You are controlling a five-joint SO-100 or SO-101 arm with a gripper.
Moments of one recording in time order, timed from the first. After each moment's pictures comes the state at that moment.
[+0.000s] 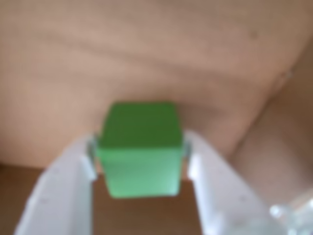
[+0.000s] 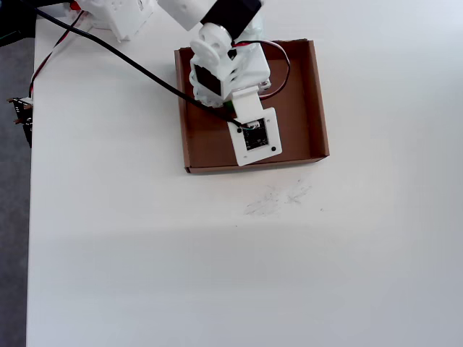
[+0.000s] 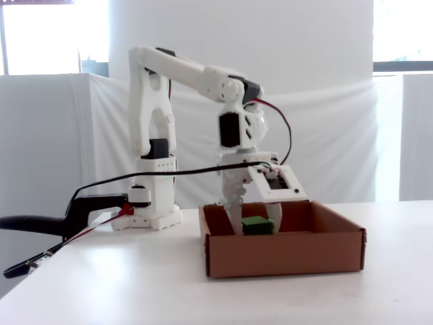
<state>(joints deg) -55.2 91.5 116.3 49.5 -50.4</state>
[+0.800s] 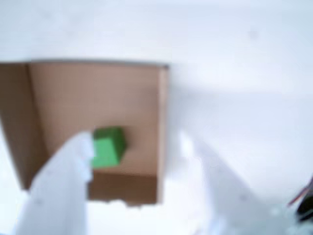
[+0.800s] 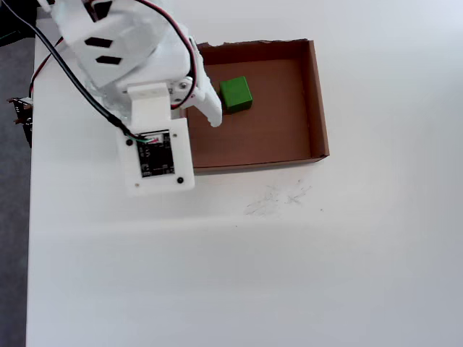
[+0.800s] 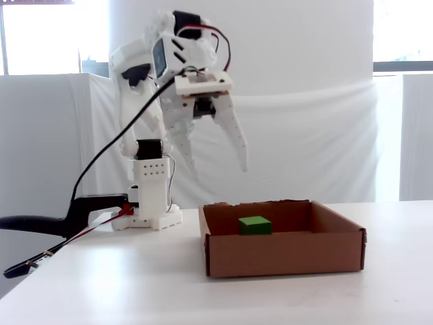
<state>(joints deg) -31.3 118.4 109.3 64.3 -64.0</state>
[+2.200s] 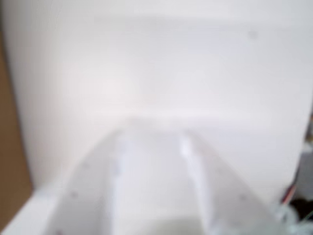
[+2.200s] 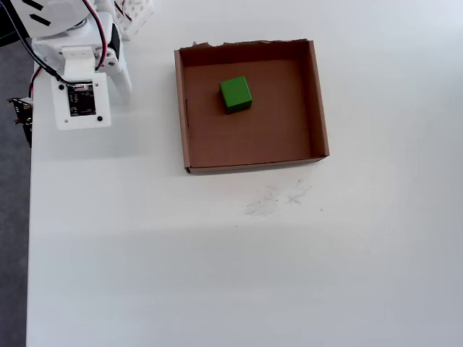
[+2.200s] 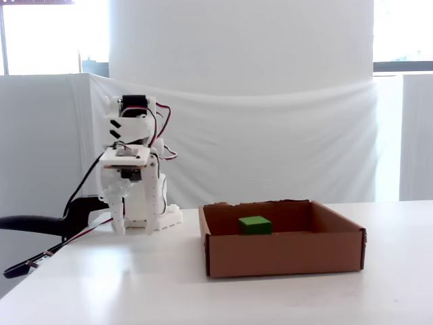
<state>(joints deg) -10.5 182.0 170.2 67.1 -85.5</state>
